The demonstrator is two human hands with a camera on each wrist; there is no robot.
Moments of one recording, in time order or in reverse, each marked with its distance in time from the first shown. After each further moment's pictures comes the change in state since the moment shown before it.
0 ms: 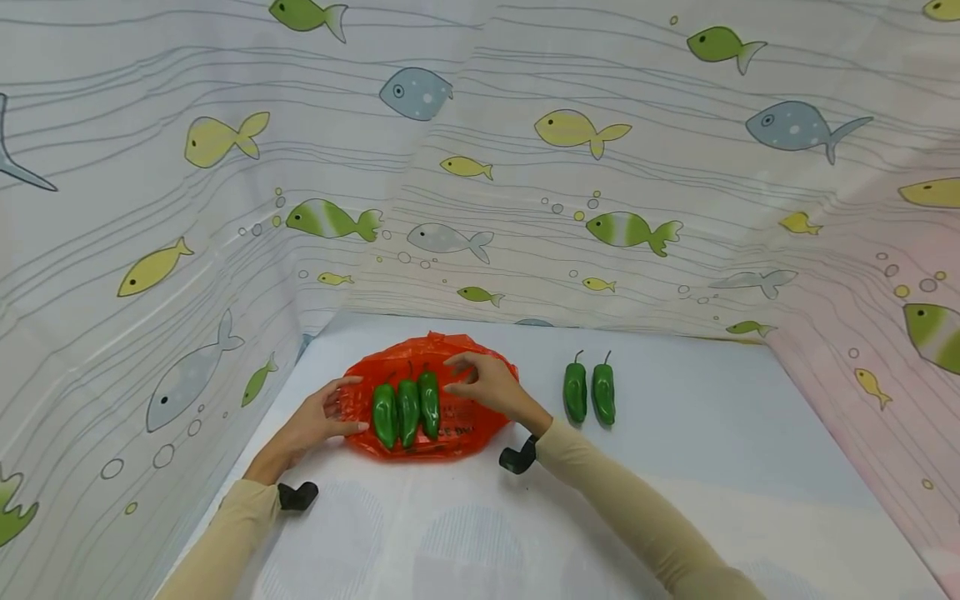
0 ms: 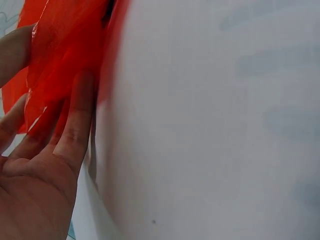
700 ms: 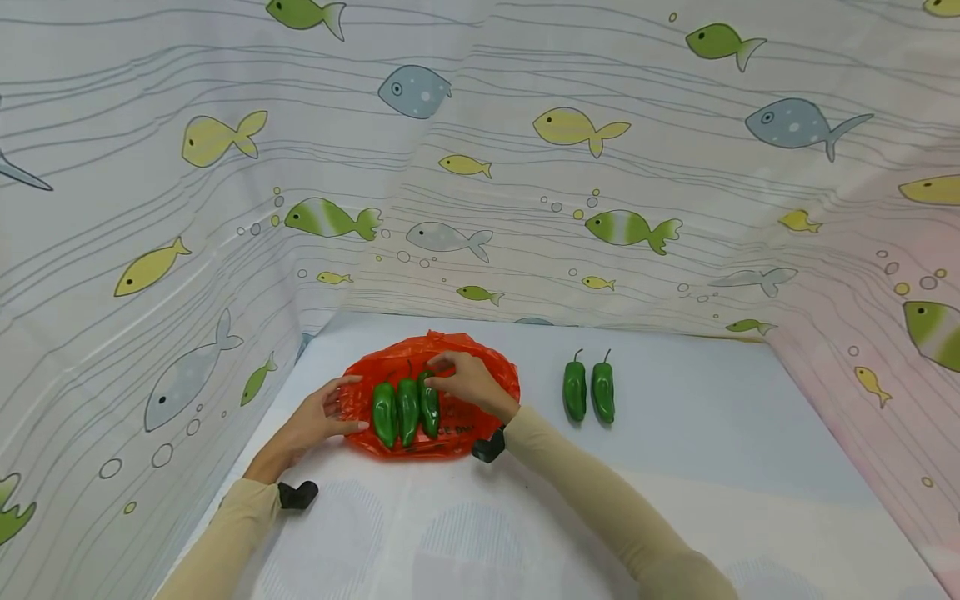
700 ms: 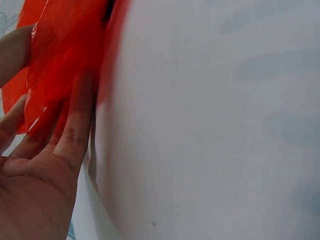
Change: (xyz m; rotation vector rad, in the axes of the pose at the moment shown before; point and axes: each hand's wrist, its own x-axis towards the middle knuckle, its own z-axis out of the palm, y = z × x) left_hand 0.000 -0.001 0.000 -0.012 -0.001 0.017; right_hand 0.032 0.003 0.031 0.087 -0.020 0.130
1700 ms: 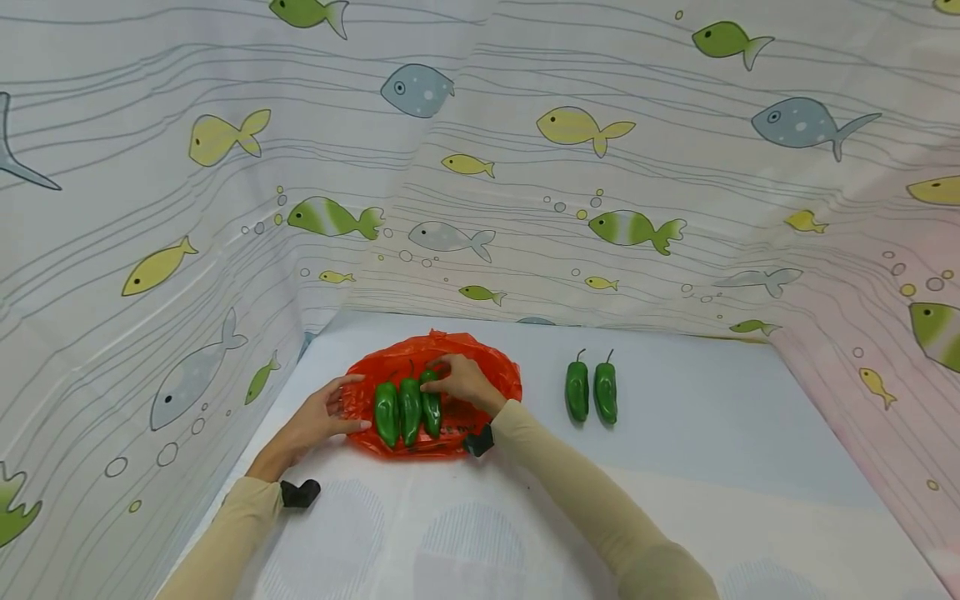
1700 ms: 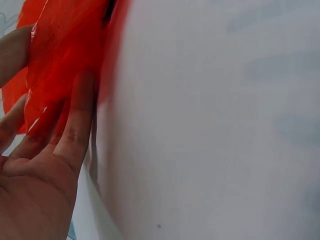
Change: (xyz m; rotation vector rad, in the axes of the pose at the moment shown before) left_hand 0.001 0.003 -0.001 0.023 -0.003 -0.028; right_hand 0.025 0.013 0.015 -0.054 0.012 0.094
